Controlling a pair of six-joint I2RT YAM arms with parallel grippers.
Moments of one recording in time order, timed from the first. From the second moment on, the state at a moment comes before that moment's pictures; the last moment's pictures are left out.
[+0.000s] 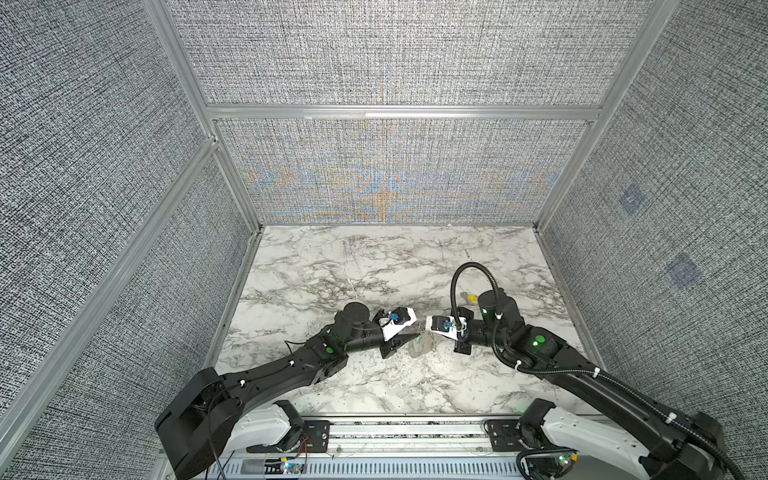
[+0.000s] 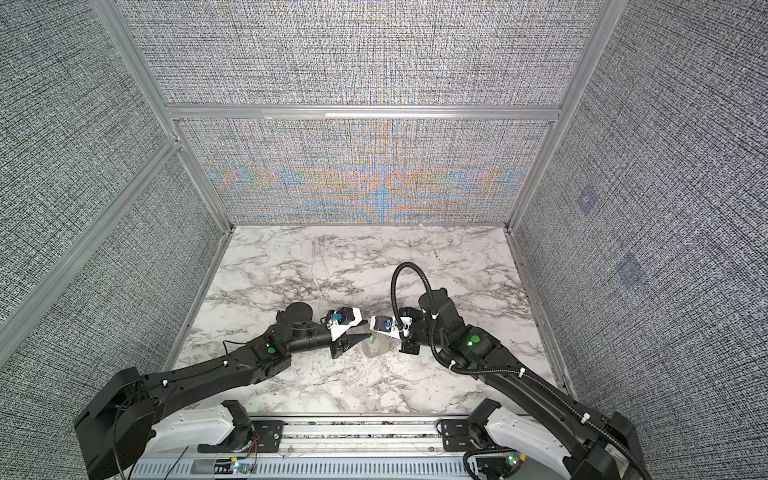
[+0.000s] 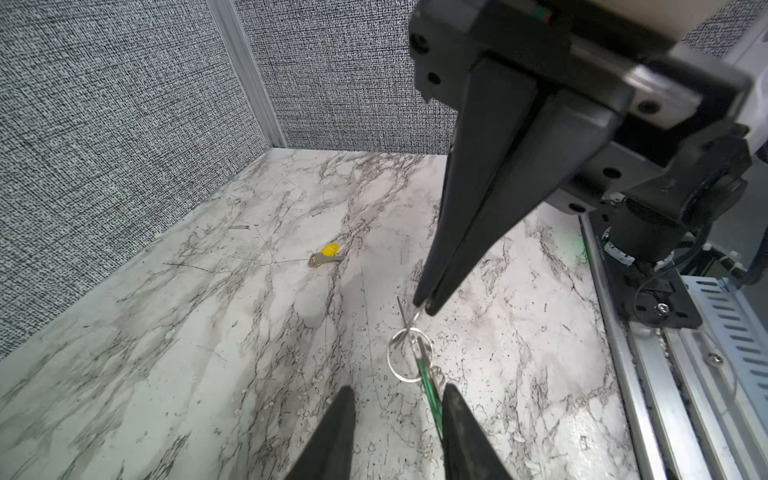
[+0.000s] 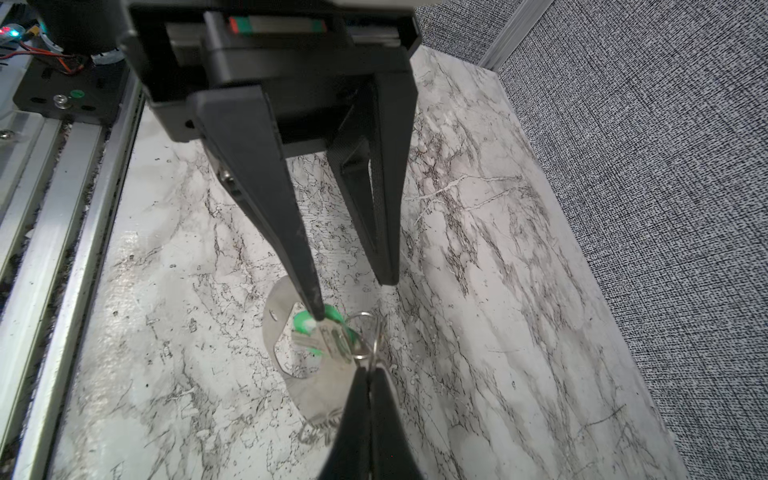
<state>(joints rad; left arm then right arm) -0.86 1.21 0.54 0.36 0.44 0.24 0.70 0.97 0.73 -0.33 -0.35 -0.71</state>
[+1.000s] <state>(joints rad) -1.00 1.23 0.53 0.35 -0.02 0.24 0.72 1.12 0.89 -0.44 -0.27 -0.55</state>
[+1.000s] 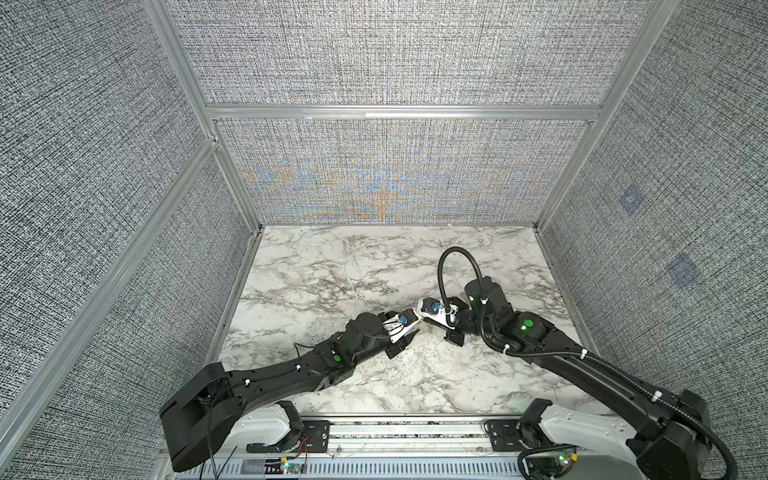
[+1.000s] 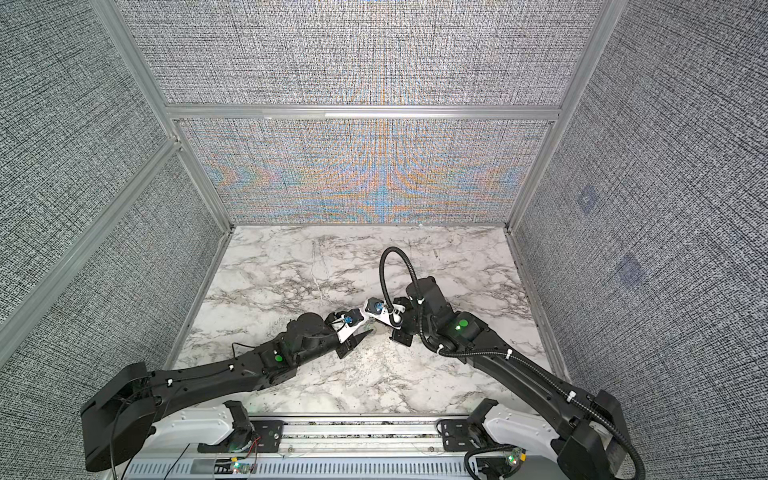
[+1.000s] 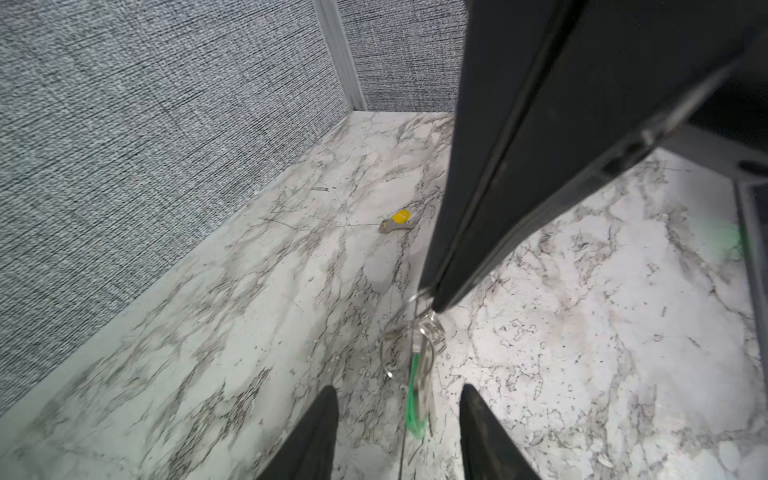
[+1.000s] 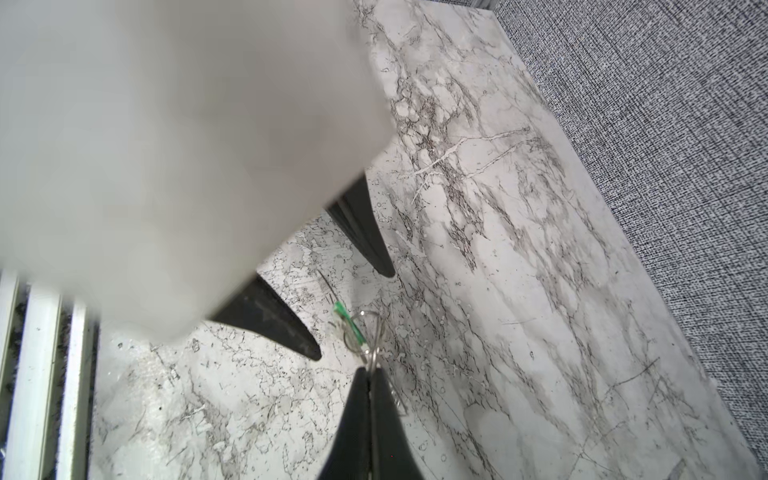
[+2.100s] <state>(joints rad) -1.07 1.20 0.50 0.53 -0.39 0.39 0.74 1.21 1.03 -0.57 -0.25 -0.42</state>
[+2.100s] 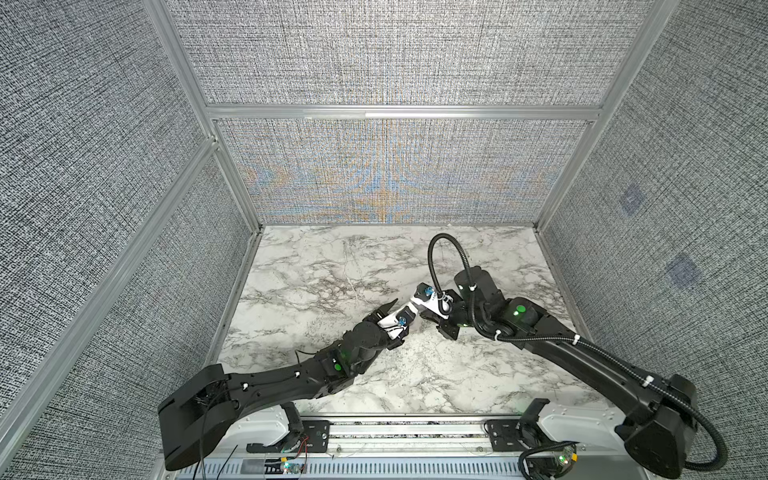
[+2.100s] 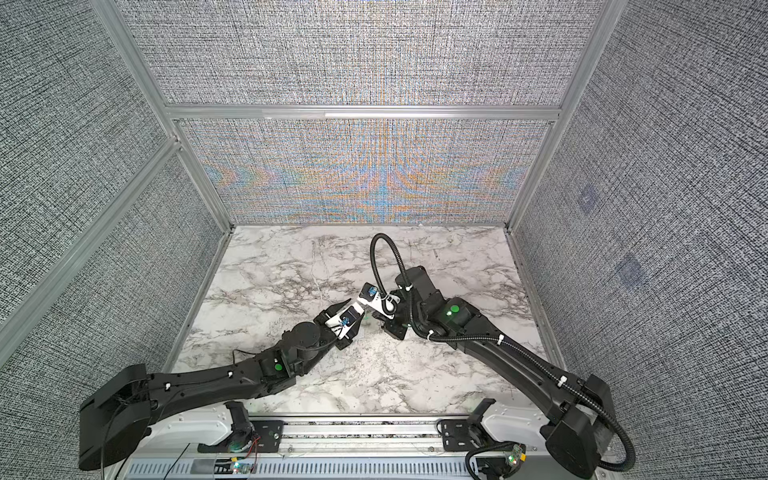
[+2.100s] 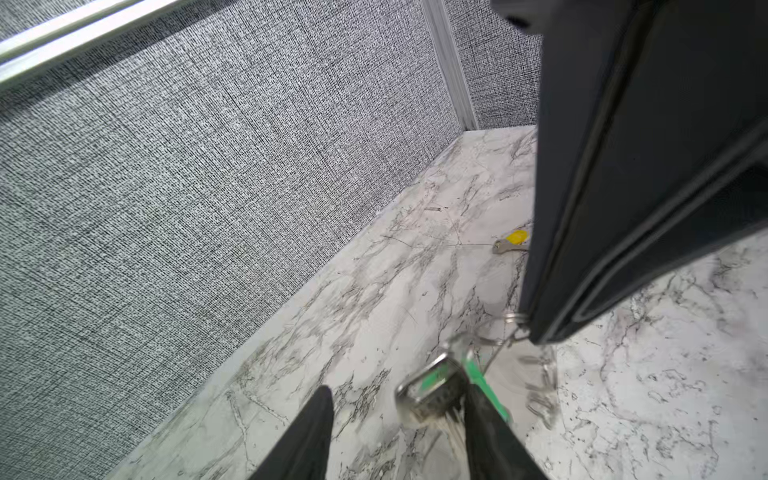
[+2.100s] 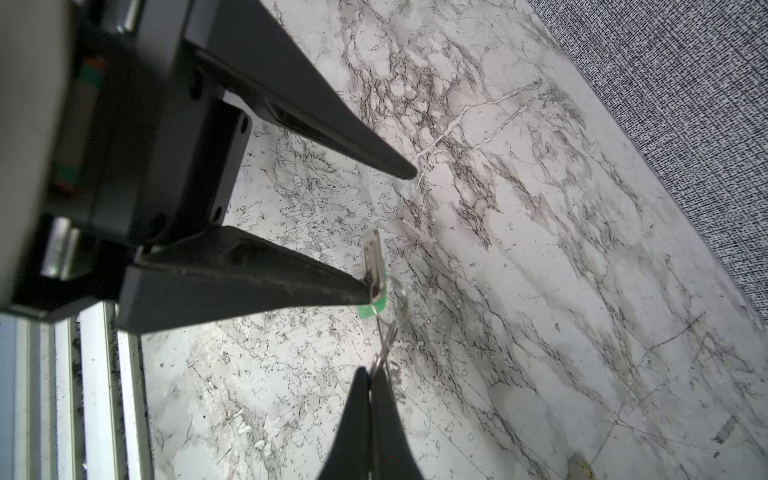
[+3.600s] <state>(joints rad) -0.93 0.97 0.39 0.53 0.12 0.20 0.72 1.12 0.93 -0.42 -0.42 -0.58</state>
